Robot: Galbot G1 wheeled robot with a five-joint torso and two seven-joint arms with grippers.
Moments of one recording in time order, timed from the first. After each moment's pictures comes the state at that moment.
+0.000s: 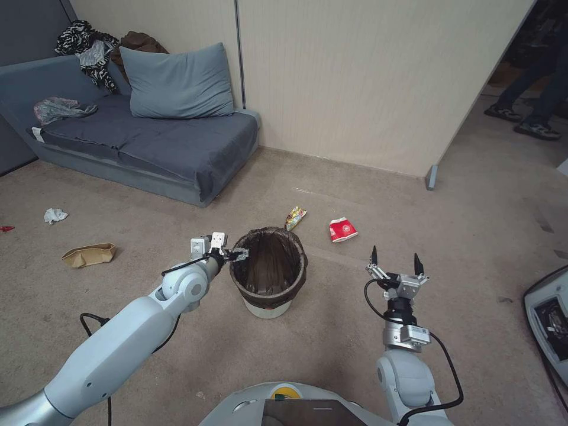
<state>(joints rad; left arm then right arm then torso) 0.89 -0.86 0.07 -1.81 -1.10 0.47 -0.46 -1.57 1.52 0.61 1.91 0.03 0.40 0.21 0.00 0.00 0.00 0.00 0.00</state>
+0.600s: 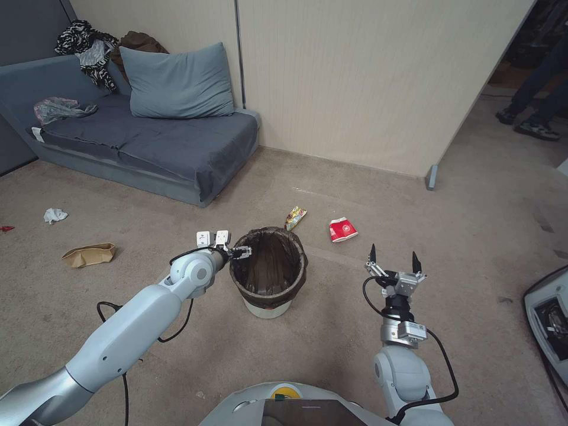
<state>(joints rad) 0.83 -0.89 0.09 -1.75 -1.19 0.52 -0.48 -1.55 1.52 0.61 1.90 0.03 0.40 0.21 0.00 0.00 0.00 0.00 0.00</state>
